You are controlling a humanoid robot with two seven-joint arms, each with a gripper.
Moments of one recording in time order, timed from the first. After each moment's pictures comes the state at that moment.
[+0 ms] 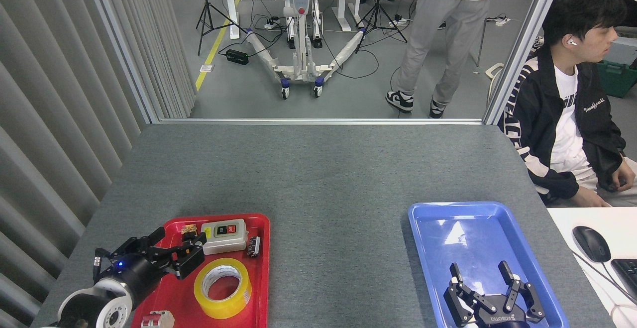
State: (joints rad) left arm -0.09 0.42 -0.11 -1.70 -0.91 -0.07 -0.56; right arm 0.21 -0.18 0.01 -1.66 1.30 -0.03 -0.11
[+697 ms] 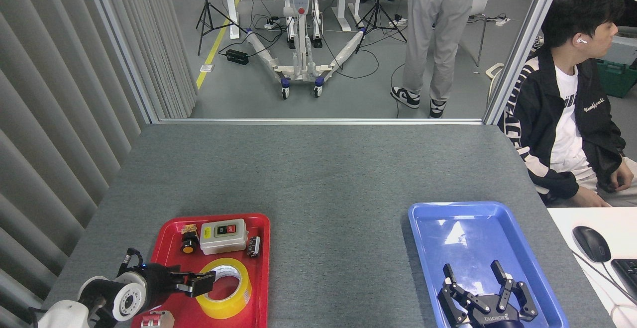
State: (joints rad) left arm -0.22 0.54 -0.37 -1.58 -0.77 0.06 -0.86; right arm 0.21 -0.15 0.00 -1.66 1.33 -0.07 -0.11
